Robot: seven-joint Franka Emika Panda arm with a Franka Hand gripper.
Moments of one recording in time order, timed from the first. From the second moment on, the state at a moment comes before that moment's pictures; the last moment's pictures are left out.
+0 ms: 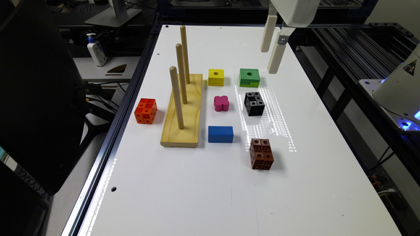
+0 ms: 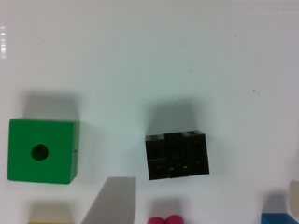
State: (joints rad) arm 0.00 -0.21 0.07 -2.61 0.05 2.45 0.81
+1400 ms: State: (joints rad) arm -0.02 -0.03 0.07 -2.44 0.04 2.45 0.81
